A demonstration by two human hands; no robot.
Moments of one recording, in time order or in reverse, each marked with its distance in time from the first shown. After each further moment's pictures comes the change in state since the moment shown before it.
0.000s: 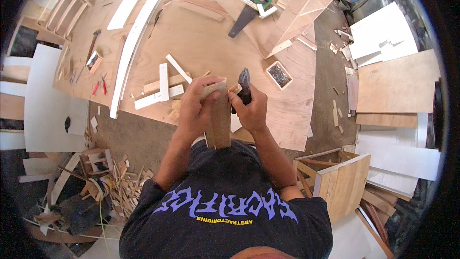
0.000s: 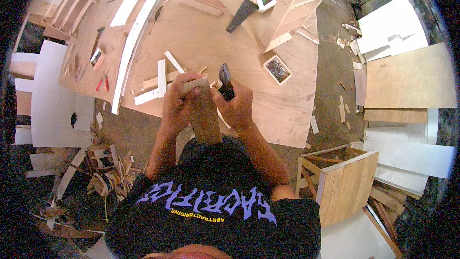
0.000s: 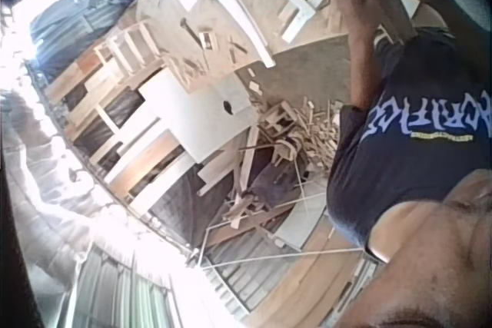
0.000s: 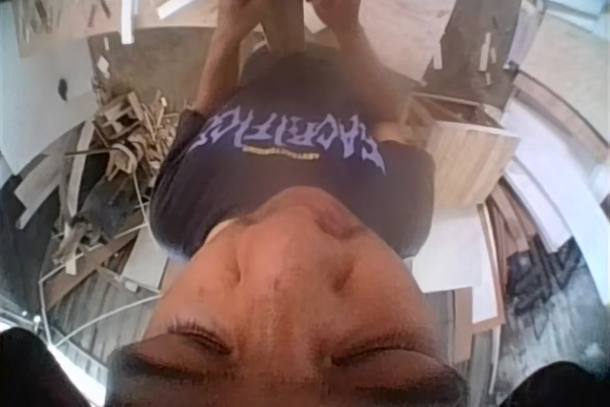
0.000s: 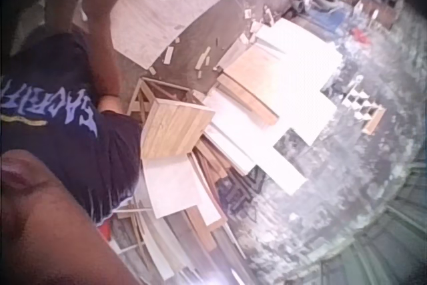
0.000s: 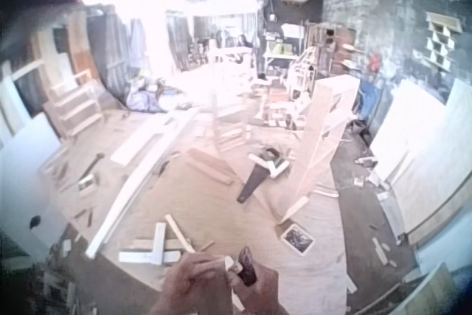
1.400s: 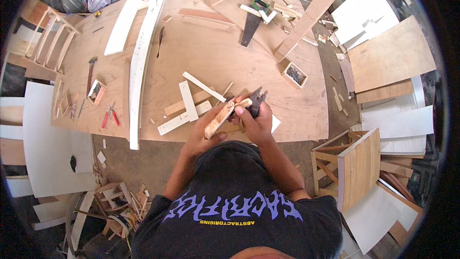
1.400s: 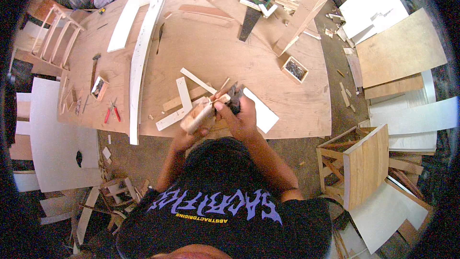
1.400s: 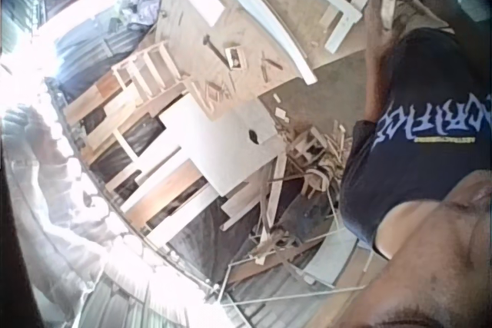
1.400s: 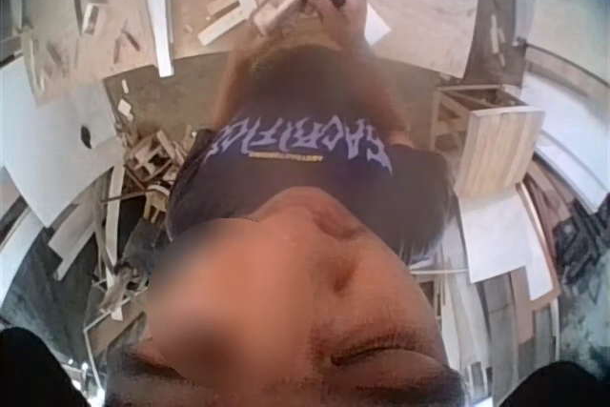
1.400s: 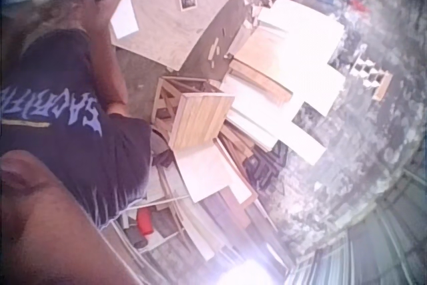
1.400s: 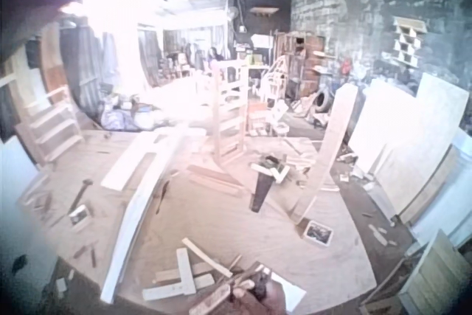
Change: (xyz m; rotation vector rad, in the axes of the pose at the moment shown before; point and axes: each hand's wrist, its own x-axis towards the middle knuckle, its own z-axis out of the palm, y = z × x) left_hand -0.020 -0.106 -0.149 -0.538 -0.475 -0.154; right_hand -0.018 -0.036 0.157 0.436 0.047 0.068
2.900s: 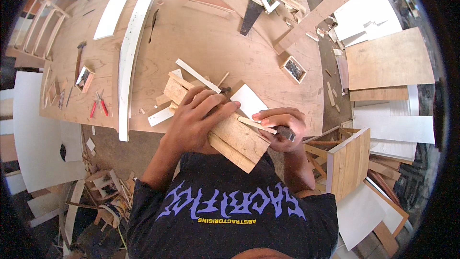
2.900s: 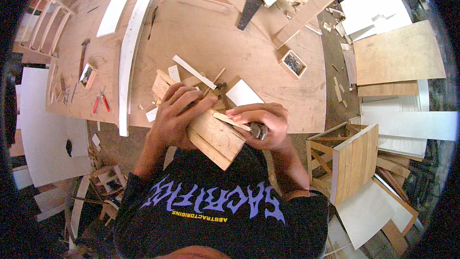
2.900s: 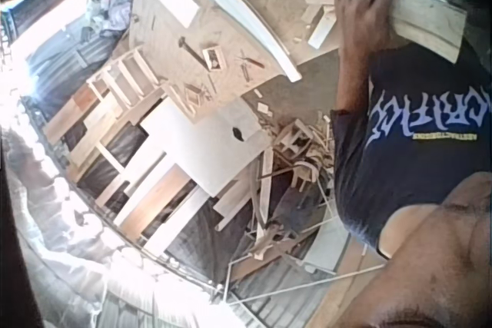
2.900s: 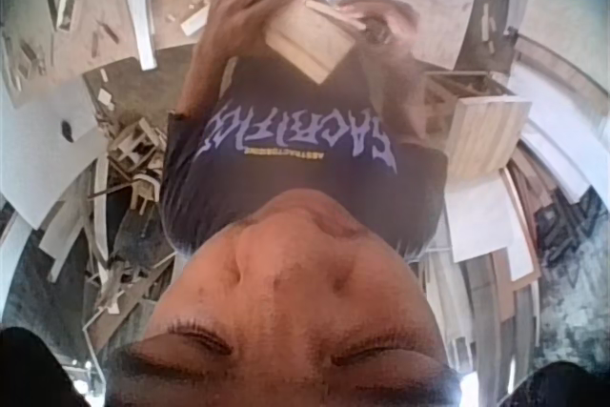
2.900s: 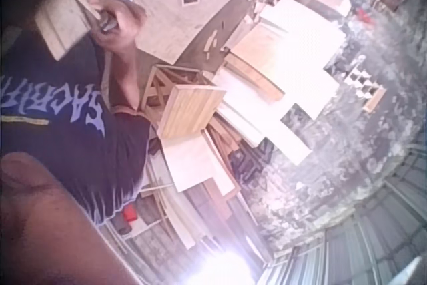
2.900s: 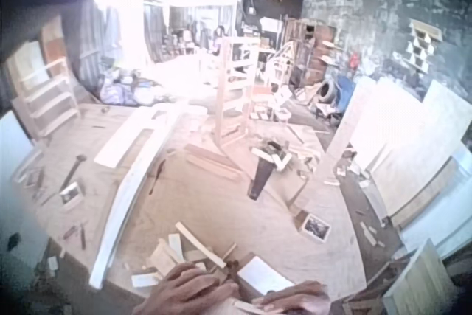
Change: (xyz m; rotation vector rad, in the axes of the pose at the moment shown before) left_hand 0.035 0.061 -0.016 0.957 -0.052 0.510; right_hand 0.011 -0.060 -0.047 -0.473 -0.306 -0.607
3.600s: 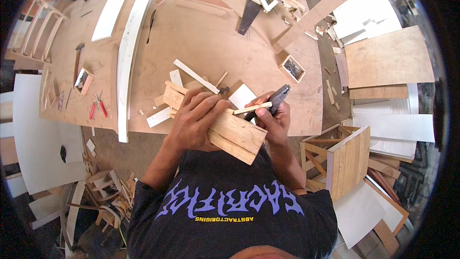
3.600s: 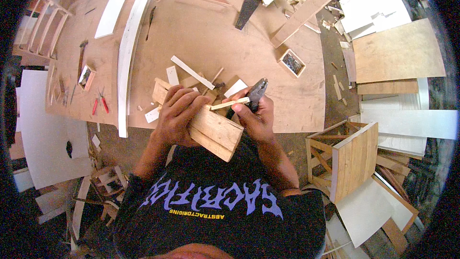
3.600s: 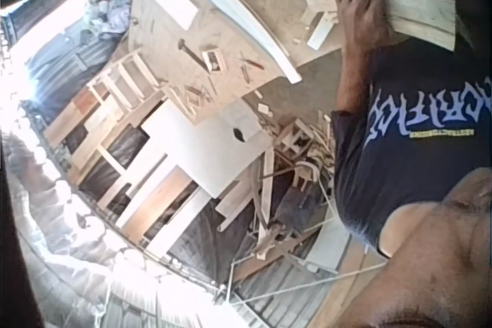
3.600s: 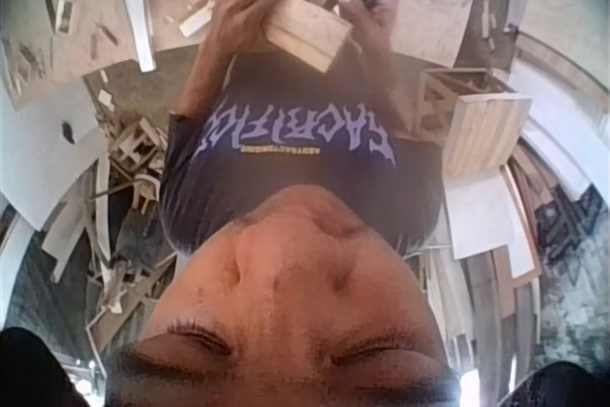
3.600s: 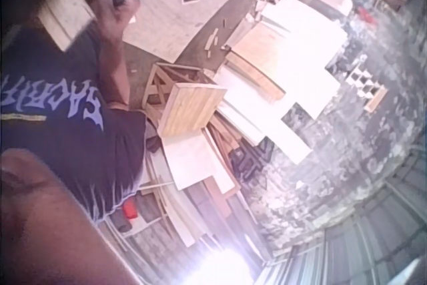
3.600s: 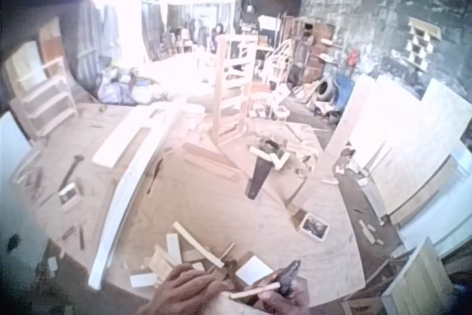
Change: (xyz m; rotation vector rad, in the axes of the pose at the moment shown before) left_hand -0.008 -0.013 0.021 0.010 0.097 0.016; right_hand -0.020 0.024 0.028 0.583 0.298 0.642
